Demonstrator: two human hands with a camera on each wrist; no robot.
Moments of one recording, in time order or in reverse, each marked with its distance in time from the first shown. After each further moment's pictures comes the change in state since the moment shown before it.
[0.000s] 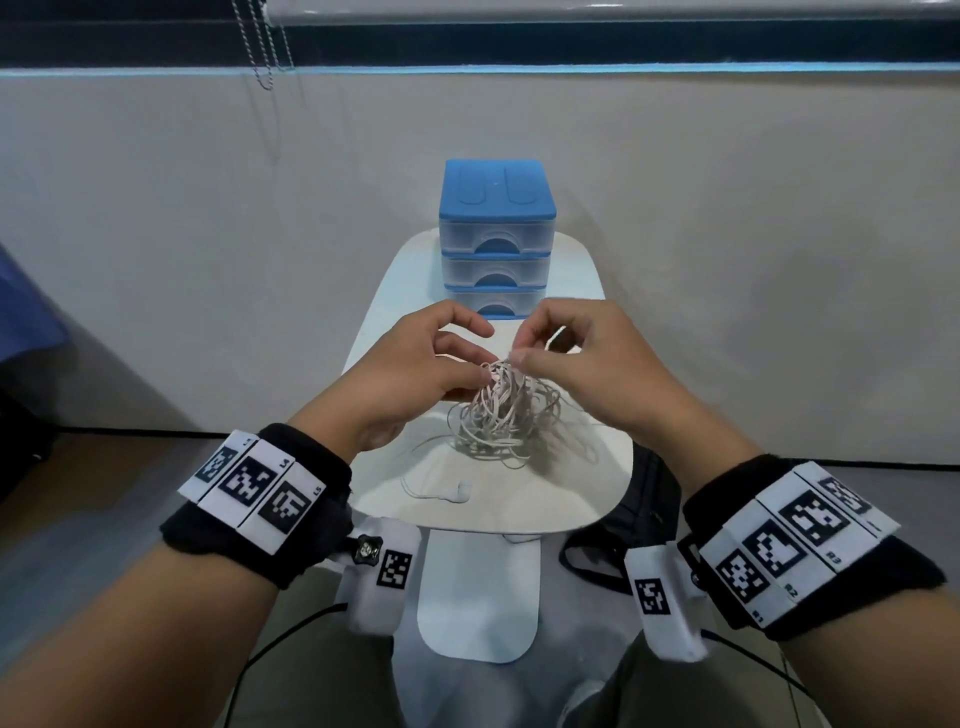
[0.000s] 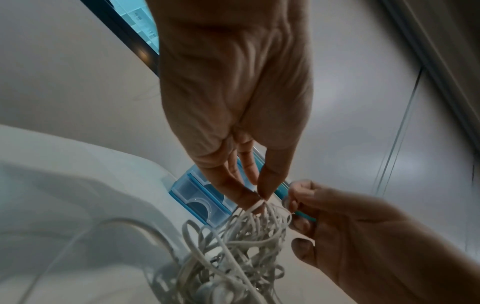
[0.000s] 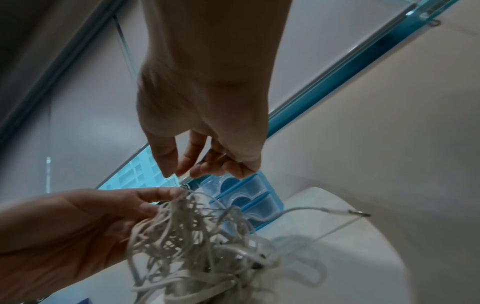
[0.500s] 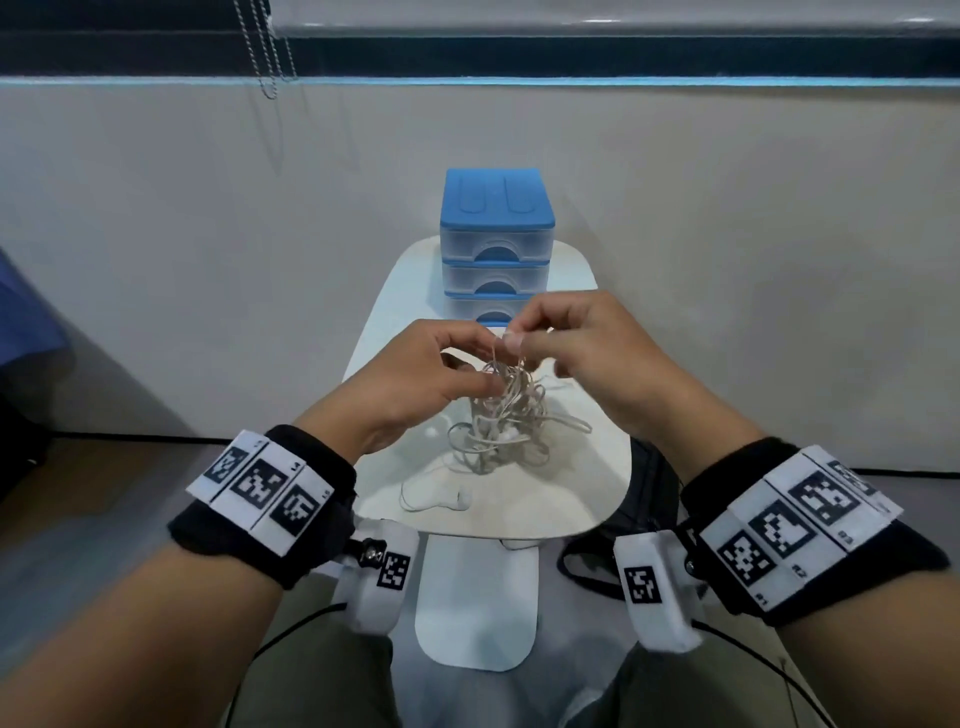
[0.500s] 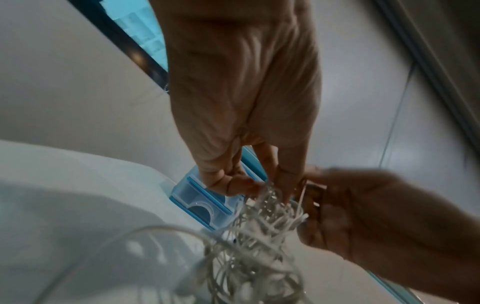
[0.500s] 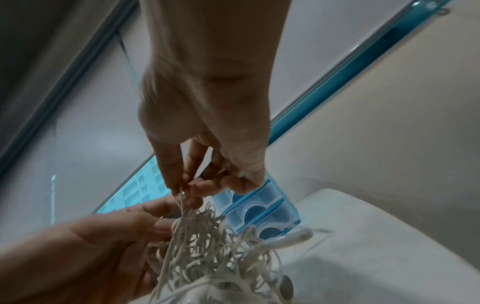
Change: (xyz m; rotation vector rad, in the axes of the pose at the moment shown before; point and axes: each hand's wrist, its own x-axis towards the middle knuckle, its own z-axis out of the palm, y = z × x) left_hand -0.002 0.003 0.001 0.129 -0.074 0.104; right_hand 0.007 -0.019 -0.002 0.166 -0.078 0.109
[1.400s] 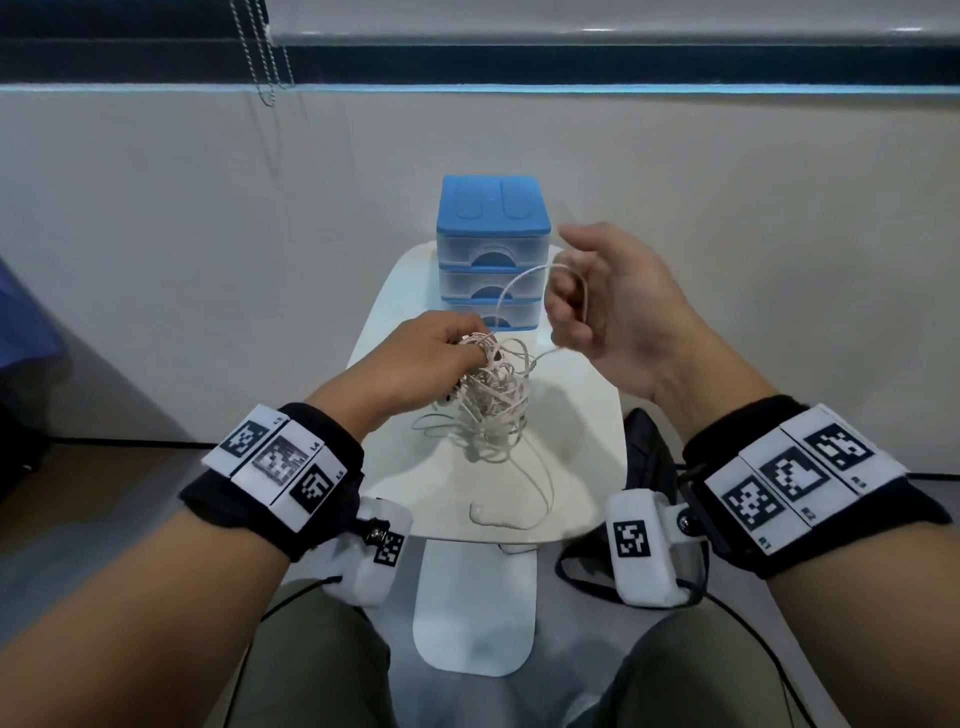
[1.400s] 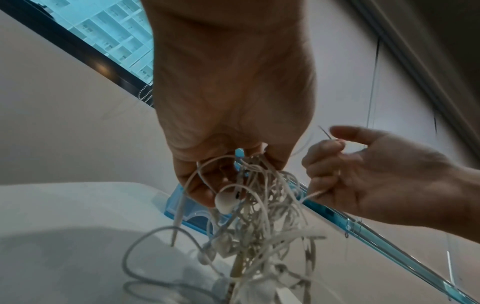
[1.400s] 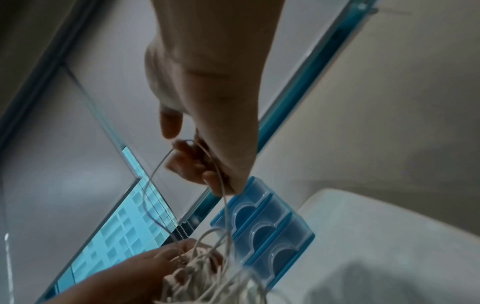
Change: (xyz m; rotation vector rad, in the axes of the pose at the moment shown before) left_hand 0.018 0.008 -0.006 0.286 0.064 -0.039; right_hand 0.014 -0.027 -0.021 0.544 0.003 0.138
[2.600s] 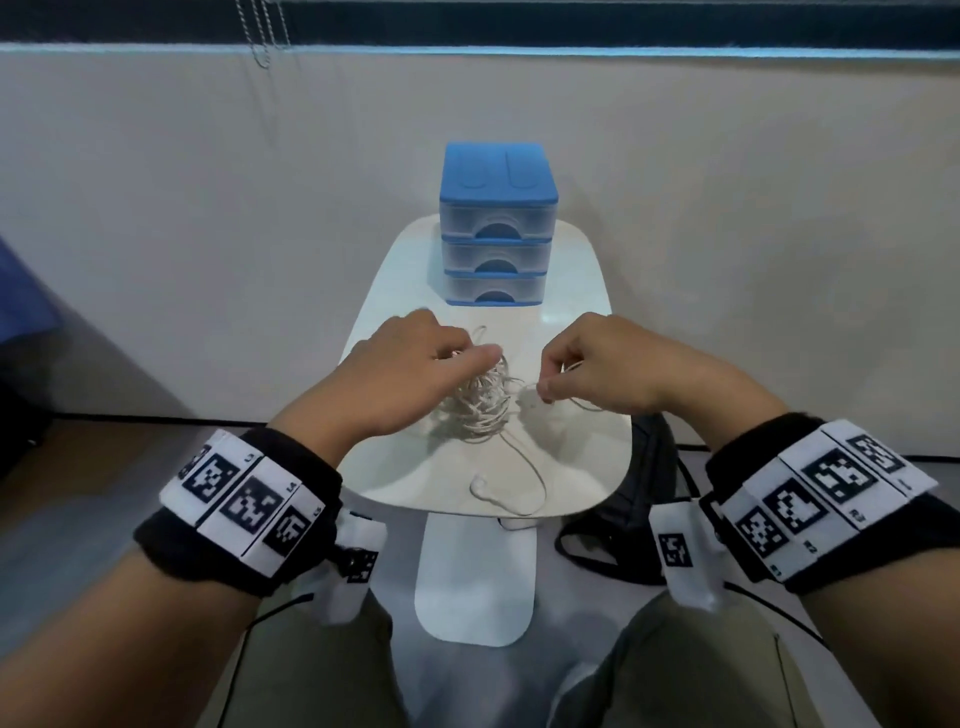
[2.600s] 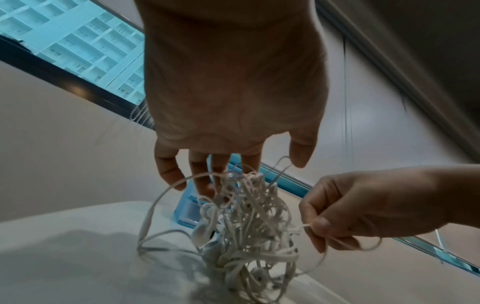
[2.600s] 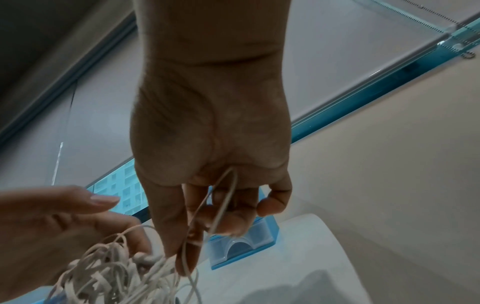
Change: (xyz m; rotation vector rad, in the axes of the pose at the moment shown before) left_hand -0.028 -0.016 0.001 0.353 0.008 0.033; right_hand -0.009 0.038 -0.019 -1.282 -0.192 0.082
